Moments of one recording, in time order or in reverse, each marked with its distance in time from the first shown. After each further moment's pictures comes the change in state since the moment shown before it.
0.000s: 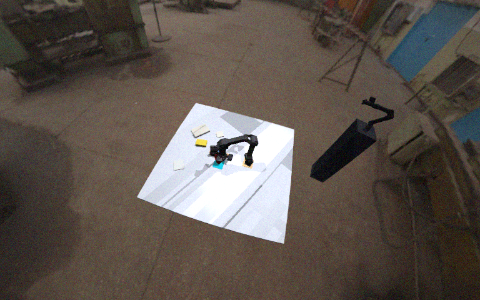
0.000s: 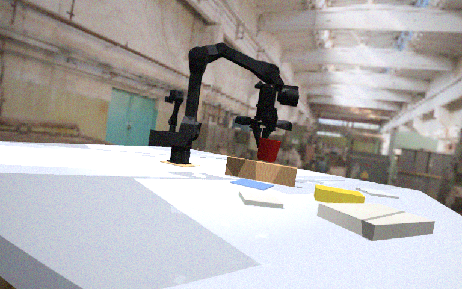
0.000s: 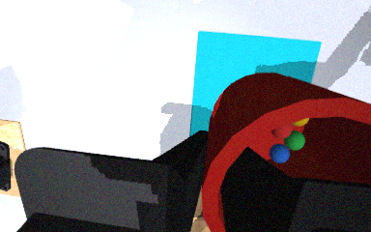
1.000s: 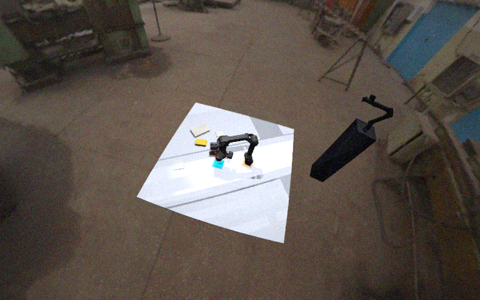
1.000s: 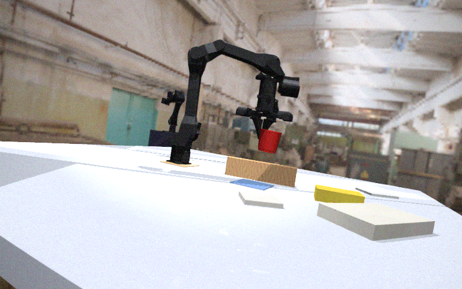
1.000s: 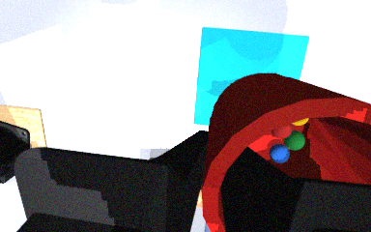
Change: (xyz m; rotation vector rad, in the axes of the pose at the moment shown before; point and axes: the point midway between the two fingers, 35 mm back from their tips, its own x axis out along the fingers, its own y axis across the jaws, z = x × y) arm -0.029 0.001 -0.003 0.000 0.001 0.002
